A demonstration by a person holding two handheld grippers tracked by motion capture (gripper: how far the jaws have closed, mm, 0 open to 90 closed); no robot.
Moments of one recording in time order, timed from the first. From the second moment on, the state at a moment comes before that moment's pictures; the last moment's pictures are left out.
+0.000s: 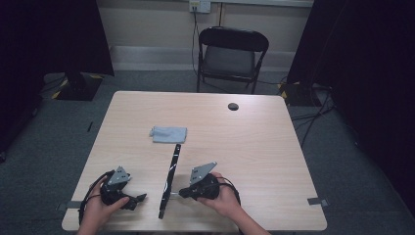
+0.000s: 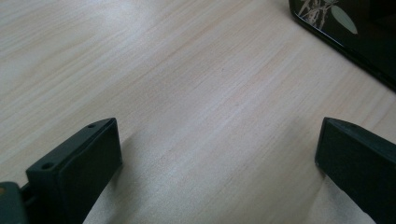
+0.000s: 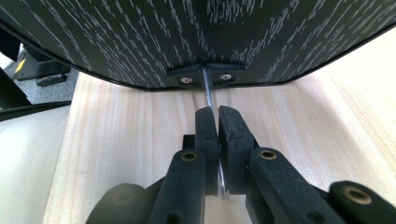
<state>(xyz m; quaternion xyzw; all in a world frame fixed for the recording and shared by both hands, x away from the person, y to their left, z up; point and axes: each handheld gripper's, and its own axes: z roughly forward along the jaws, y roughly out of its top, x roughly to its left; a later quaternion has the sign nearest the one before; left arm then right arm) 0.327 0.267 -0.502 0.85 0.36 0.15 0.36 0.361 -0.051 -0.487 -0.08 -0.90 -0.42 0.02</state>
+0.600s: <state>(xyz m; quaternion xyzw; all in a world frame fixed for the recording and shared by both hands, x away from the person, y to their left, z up) 0.327 0.267 -0.502 0.85 0.36 0.15 0.36 0.371 -0.066 -0.488 -0.08 -0.90 -0.43 0.01</state>
